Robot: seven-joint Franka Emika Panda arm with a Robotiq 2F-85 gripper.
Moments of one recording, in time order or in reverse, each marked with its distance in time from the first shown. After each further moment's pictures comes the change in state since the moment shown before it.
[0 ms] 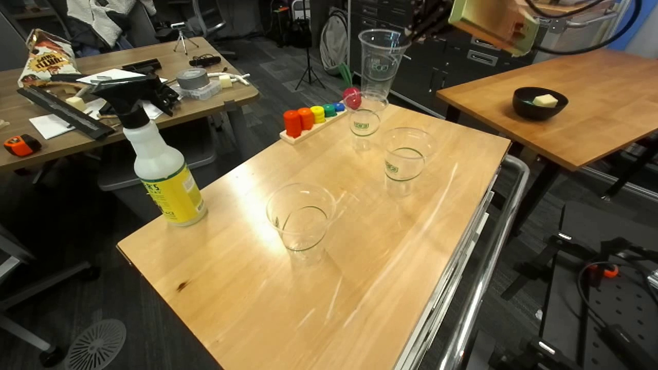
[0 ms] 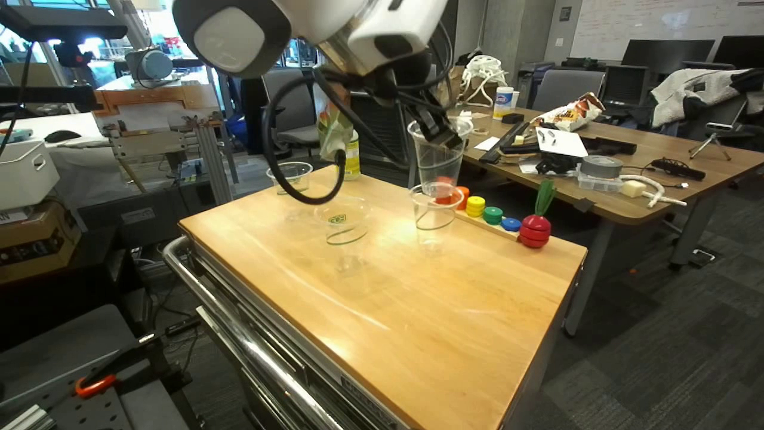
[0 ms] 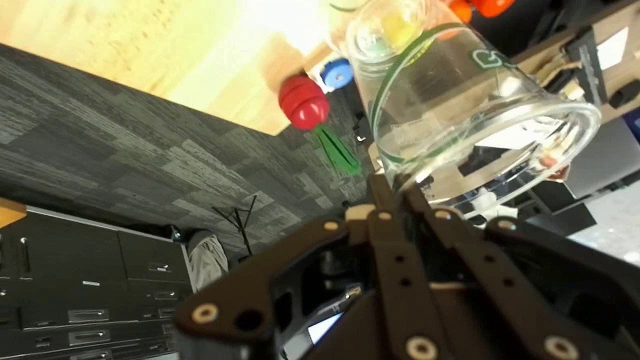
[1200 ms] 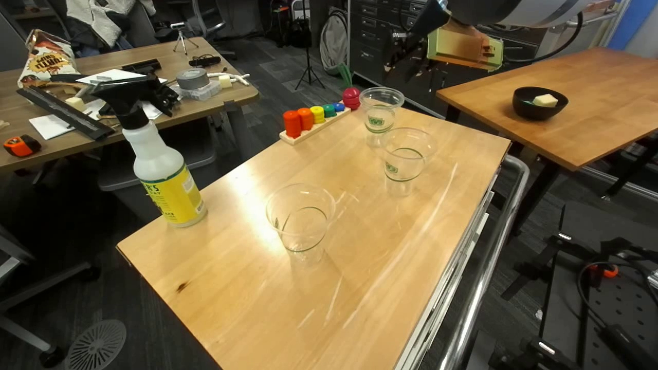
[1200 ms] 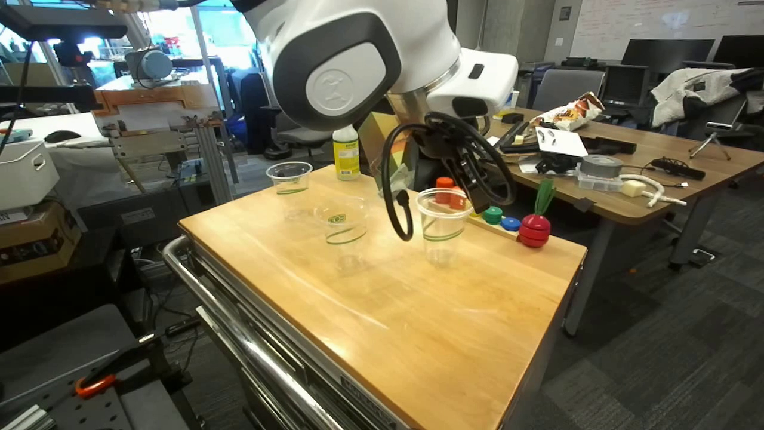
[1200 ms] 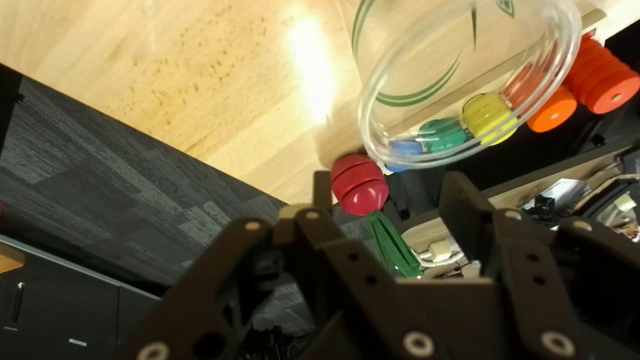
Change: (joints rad) arm -0.030 0.199 -0.158 0.115 -0.649 -0.212 0.432
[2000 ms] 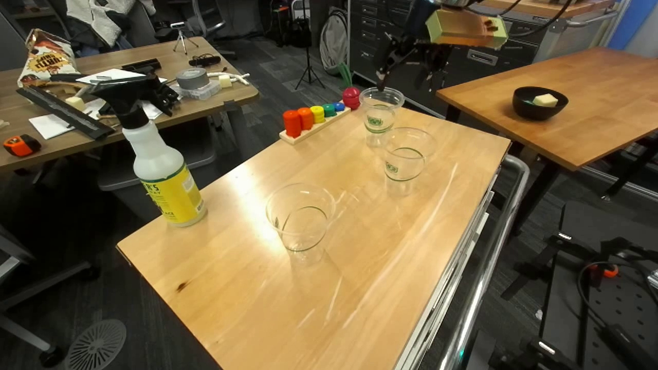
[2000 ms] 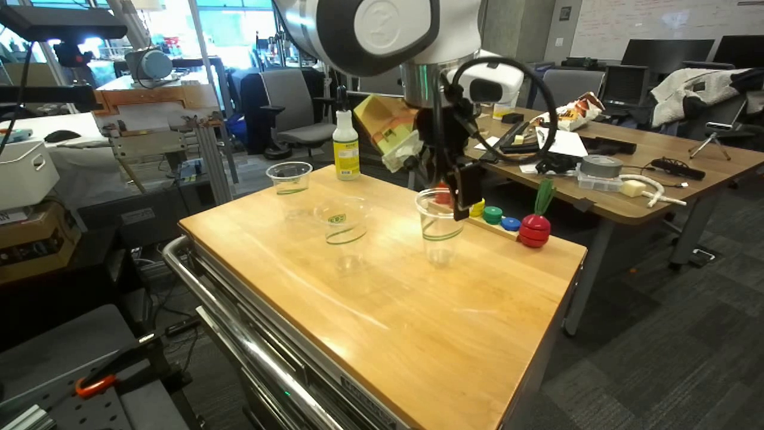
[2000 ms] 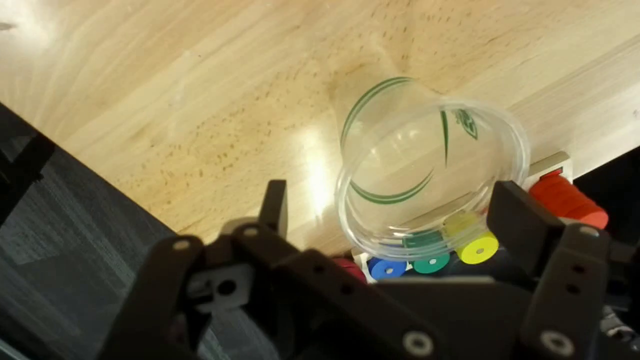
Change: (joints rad) arm 0.013 0.001 -0.032 0.153 -0.134 -0.482 0.016
